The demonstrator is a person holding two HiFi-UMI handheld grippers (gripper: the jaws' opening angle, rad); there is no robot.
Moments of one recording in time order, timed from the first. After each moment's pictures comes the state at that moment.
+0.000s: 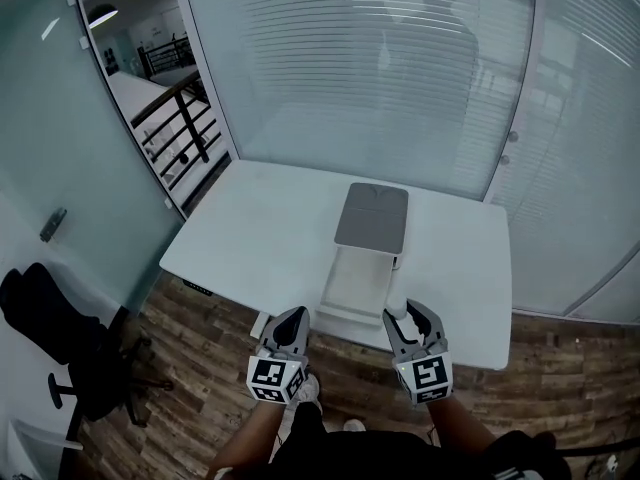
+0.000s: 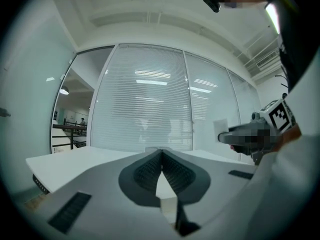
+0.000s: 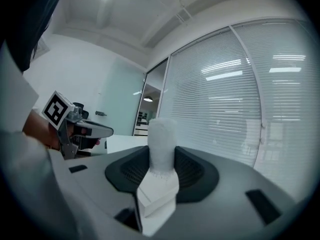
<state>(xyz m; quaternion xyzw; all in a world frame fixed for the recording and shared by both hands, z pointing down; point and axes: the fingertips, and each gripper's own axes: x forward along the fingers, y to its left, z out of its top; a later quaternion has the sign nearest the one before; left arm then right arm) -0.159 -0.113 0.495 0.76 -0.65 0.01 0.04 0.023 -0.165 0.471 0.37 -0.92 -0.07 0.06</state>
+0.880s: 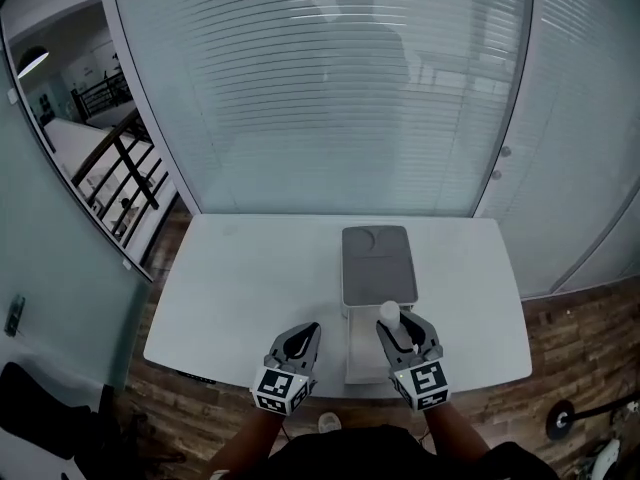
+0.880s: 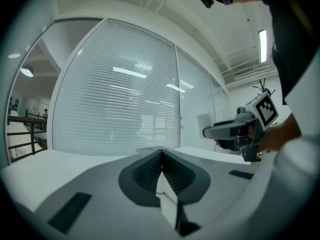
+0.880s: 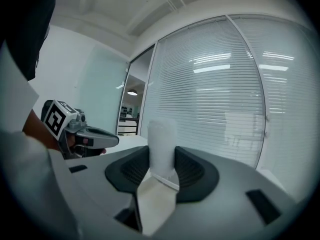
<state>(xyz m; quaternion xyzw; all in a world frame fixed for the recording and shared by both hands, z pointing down) -0.211 -0.266 0.511 0.87 -0.49 0.04 0.04 -0.066 -0.276 0.482 0.45 -0.89 -0.02 0.08</state>
